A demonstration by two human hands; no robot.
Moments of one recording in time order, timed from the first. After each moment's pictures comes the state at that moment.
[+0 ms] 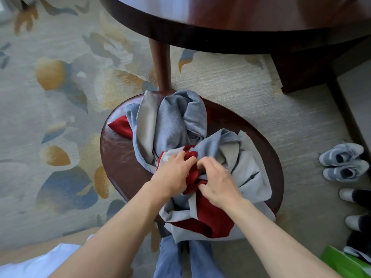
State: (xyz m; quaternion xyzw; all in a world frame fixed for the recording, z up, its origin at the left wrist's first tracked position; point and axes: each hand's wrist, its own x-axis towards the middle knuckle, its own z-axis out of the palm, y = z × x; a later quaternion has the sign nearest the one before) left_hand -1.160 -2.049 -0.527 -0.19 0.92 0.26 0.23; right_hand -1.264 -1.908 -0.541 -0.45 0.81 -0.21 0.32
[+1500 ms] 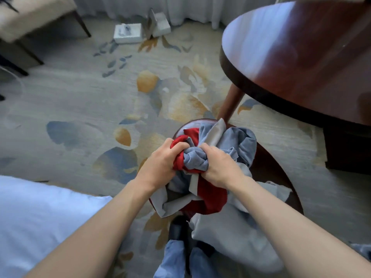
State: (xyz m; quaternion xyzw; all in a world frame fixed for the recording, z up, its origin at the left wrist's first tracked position) left_hand -0.972 -2.073 -0.354 -0.43 0.85 0.27 -0.11; right_hand -1.172 -2.023 -0.371 -0.65 0.68 -0.11 0.32
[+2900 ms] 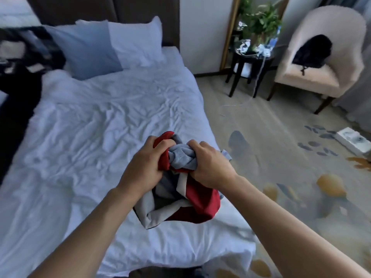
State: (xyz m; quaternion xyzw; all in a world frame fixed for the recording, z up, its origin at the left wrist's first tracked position) left_hand -0.312 -1.751 -0.187 -0.83 0.47 0.00 -0.31; right_hand -0.426 -1.926 -0.188 -0.96 0.14 -0.07 0.23
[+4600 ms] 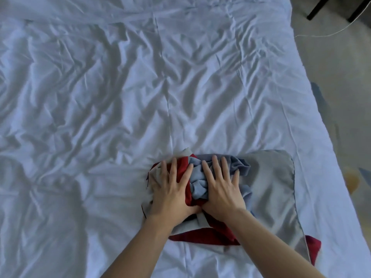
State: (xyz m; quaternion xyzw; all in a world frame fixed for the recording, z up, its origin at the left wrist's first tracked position) left_hand -0.083 -1.699 -0.582 -0.91 0.34 0.23 -0.02; right_hand -0.168 -1.848 -0.585 -0.95 0.19 0.23 0.13
